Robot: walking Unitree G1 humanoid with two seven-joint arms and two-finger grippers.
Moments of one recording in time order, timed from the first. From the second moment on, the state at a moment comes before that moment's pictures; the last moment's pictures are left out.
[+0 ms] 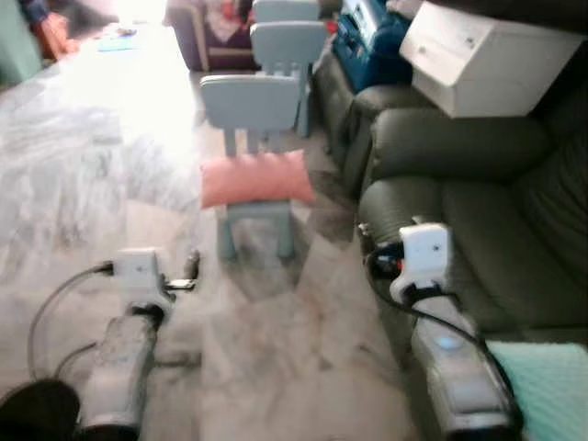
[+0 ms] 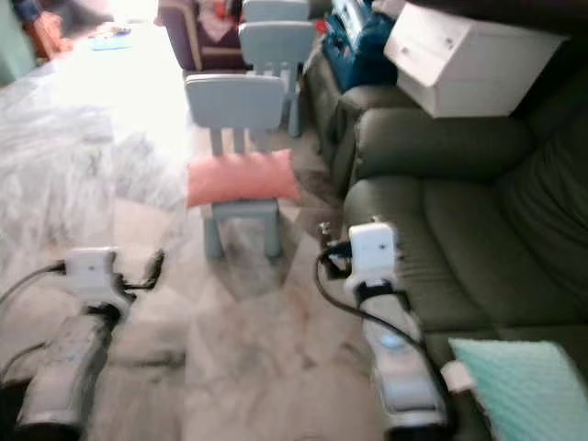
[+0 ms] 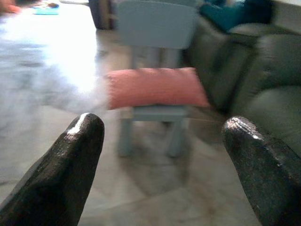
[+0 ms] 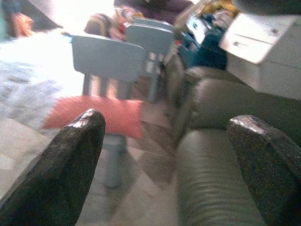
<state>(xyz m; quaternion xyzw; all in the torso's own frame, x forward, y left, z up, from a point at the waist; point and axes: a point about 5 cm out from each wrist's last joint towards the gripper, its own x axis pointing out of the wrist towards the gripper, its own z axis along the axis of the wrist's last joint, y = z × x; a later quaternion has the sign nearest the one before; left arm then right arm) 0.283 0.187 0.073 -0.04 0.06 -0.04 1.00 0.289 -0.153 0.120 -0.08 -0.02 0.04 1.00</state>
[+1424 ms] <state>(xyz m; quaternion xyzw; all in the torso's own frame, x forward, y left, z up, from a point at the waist) 0.301 0.179 0.096 -0.07 0.03 -0.04 1.00 0.294 -0.141 0.129 -0.07 -0.04 0.05 1.00</state>
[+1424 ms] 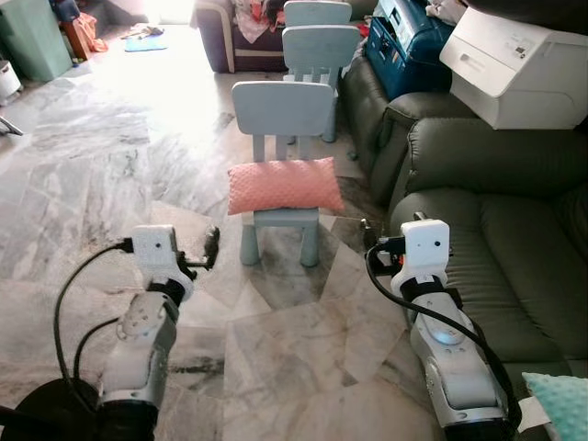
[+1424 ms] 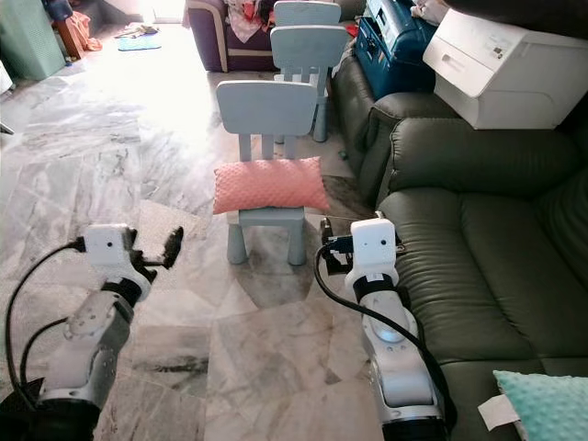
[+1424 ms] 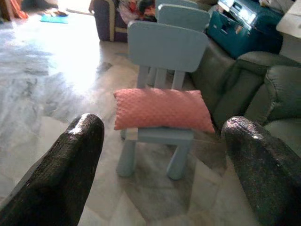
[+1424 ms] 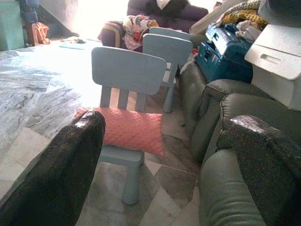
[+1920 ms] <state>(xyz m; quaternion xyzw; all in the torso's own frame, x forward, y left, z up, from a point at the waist) 0.299 0.176 0.097 -0.08 0.04 -0.06 0.99 0.292 -0.139 0.127 -0.06 -0.04 0.05 1.00</state>
